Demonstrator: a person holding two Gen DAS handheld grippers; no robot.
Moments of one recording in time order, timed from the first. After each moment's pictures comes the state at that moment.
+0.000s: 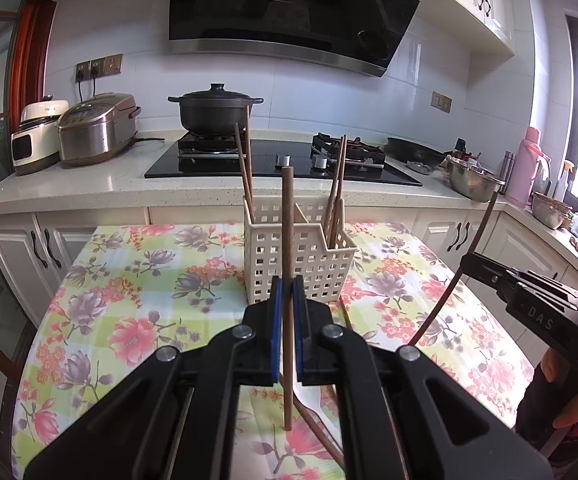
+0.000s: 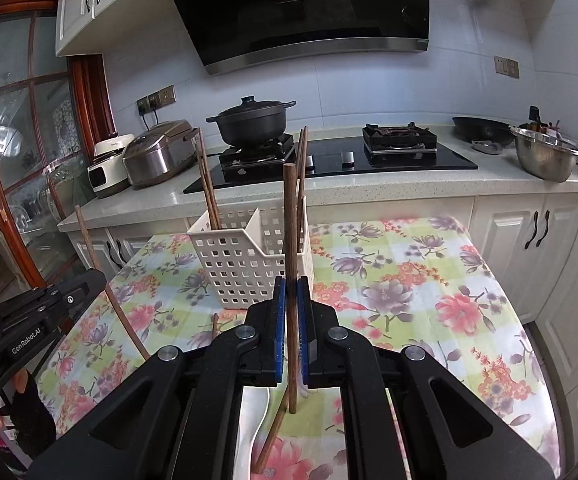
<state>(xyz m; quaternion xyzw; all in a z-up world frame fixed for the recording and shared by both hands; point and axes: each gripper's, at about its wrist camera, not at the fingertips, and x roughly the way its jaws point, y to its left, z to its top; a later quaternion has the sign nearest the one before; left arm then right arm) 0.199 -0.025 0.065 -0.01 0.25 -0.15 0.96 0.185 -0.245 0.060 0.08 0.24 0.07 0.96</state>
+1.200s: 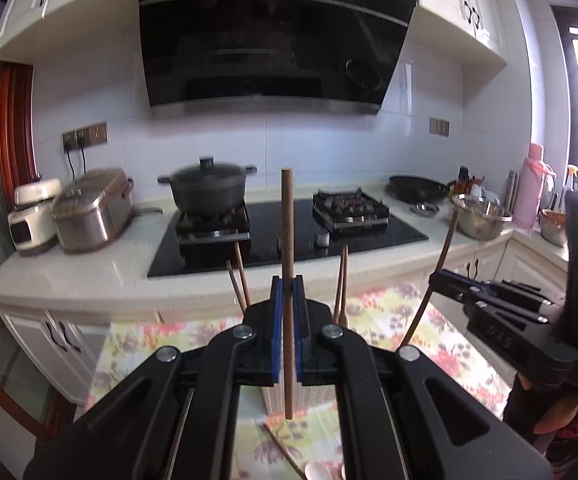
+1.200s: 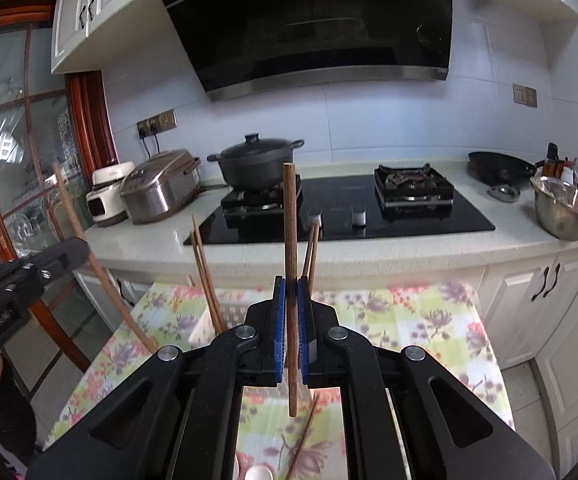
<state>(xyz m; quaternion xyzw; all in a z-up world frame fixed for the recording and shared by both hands) 0.269 -0.055 0.209 0.03 0.19 -0.14 0.97 0.282 -0.251 0.165 0.08 0.22 0.08 0.97</state>
